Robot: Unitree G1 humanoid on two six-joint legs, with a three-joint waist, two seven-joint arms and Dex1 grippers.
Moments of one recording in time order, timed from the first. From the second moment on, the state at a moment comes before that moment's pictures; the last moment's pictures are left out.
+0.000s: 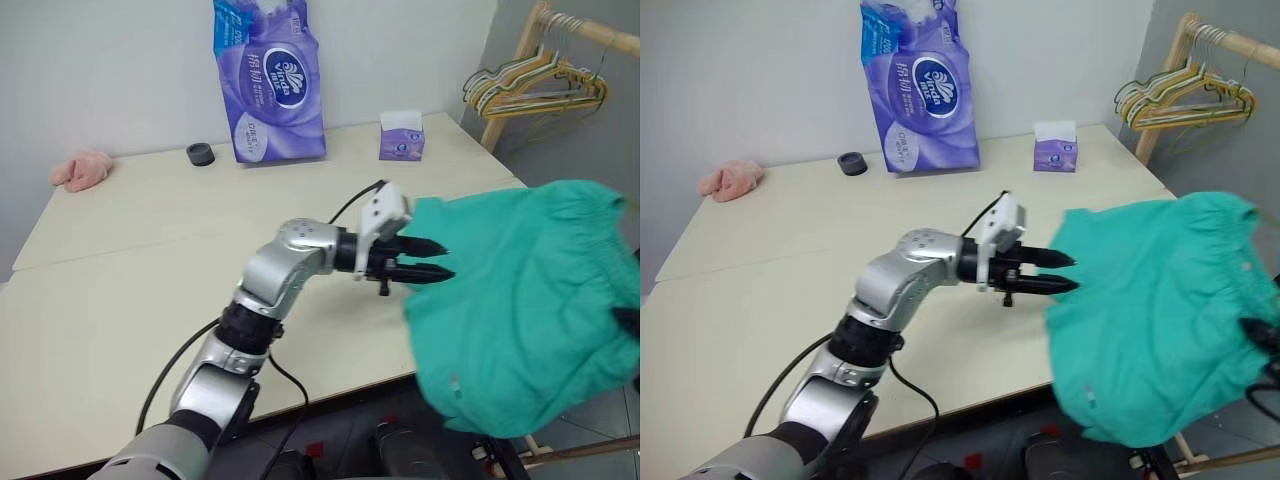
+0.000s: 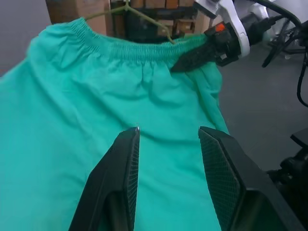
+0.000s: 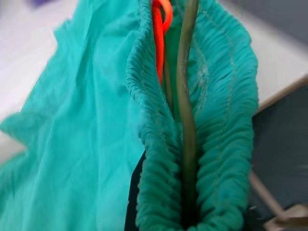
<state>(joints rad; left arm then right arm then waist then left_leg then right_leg) -0.84 0.09 -0.32 0.01 -0.34 0.63 -1.02 -0.05 -0.78 -1.21 -0.47 1.19 1.61 -0.15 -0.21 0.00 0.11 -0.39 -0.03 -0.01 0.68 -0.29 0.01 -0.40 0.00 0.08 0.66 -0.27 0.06</state>
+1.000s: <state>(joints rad) -1.16 -0.13 -0.33 0.36 -0.21 0.15 -0.89 -0.38 -0.93 -1.16 -0.05 1.26 1.61 -0.65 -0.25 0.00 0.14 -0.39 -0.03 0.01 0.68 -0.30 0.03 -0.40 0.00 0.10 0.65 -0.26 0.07</state>
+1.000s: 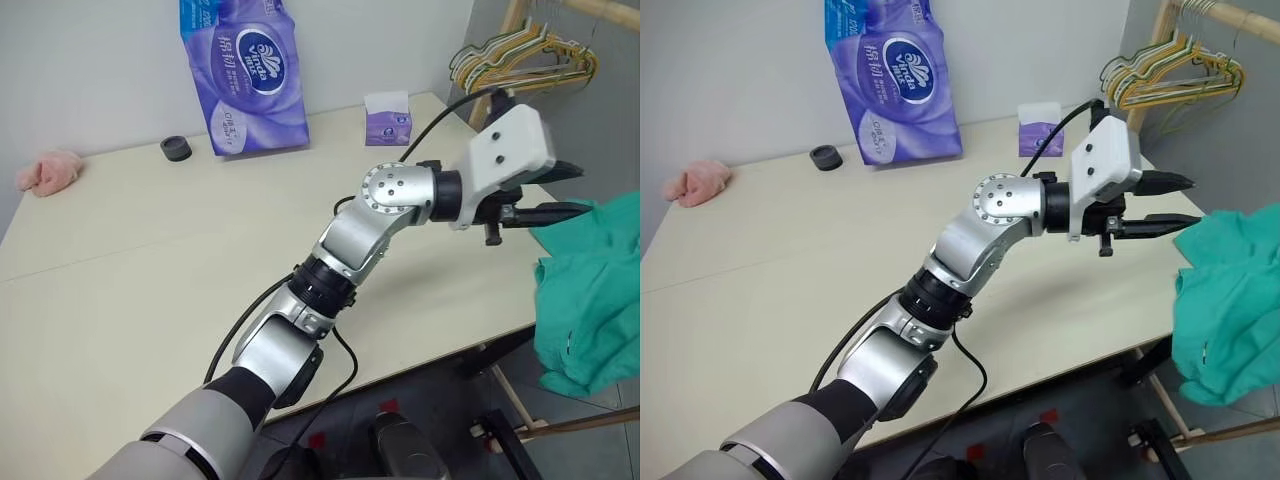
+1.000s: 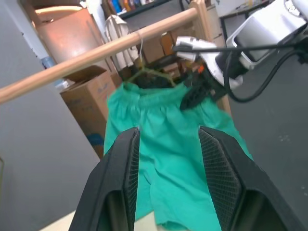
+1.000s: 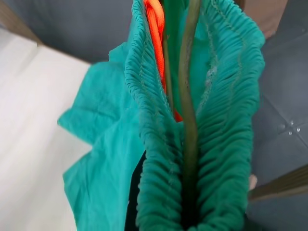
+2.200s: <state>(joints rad) -1.21 -0.15 -0.29 0.44 -0.22 0.12 -0.88 -0.37 -0.94 -1.11 -0.07 1.28 1.61 -0.69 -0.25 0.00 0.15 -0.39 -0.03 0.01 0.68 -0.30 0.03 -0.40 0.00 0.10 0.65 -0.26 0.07</state>
